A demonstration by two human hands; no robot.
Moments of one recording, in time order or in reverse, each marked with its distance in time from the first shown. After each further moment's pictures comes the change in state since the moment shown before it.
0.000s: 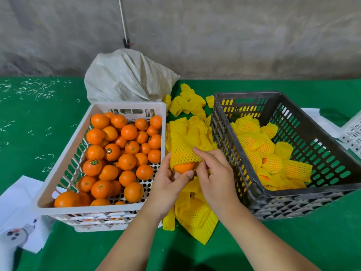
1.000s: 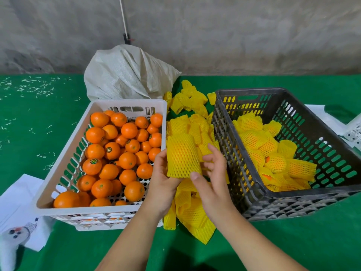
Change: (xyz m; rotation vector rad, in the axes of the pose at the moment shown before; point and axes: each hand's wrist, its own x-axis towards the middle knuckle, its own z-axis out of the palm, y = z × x) left_hand 0.000 0.011 -0.001 0.013 0.176 -0.016; right_hand -0.021 -0.008 0.005 0.421 -0.132 0.303
